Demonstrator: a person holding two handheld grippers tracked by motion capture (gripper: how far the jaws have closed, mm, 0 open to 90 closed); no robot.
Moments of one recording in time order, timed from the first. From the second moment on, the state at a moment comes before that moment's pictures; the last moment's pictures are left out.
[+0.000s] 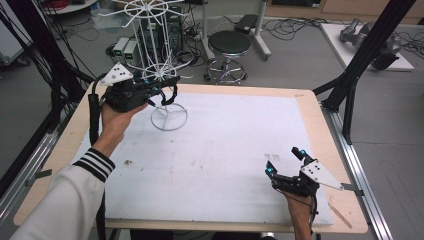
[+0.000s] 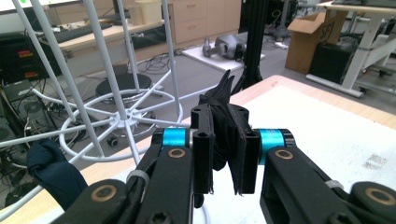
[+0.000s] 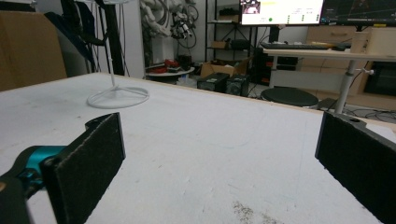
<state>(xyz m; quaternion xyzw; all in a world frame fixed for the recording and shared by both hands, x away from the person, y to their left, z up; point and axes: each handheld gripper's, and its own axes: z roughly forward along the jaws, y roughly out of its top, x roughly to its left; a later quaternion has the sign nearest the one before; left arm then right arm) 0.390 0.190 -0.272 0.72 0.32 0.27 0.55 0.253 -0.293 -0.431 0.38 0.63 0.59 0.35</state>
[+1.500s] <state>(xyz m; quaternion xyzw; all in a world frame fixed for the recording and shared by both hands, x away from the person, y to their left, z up) 0.294 0.252 -0.336 0.69 0.19 0.32 0.62 0.252 -0.290 -0.453 0.39 0.62 0.58 0.37</state>
